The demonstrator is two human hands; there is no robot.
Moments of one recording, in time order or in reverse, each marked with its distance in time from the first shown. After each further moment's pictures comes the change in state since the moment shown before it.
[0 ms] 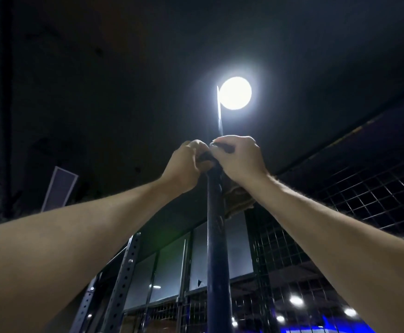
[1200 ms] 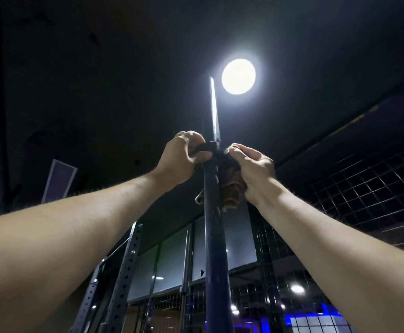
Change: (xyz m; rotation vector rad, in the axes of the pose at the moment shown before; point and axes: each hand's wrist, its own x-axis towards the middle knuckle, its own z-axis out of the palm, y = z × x) left_hand -0.005 -0.048 0.006 -0.124 0.029 -0.028; right_hand -0.025 0.049 0.041 0.794 0.167 0.535
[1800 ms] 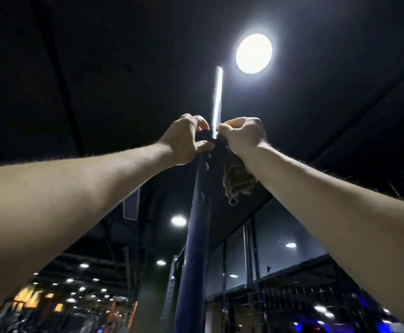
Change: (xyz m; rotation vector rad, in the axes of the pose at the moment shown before) left_hand 0.005 0.045 0.019 0.739 -0.155 0.071; right_hand 0.030 -0.003 -0.010 -0.341 -0.170 -0.165
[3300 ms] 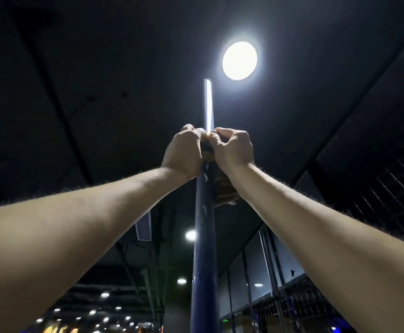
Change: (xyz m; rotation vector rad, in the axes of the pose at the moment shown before) left_hand 0.010 0.004 0.014 0.162 0.099 0.097; right_hand -0.008 0.010 0.025 0.169 0.103 -0.057
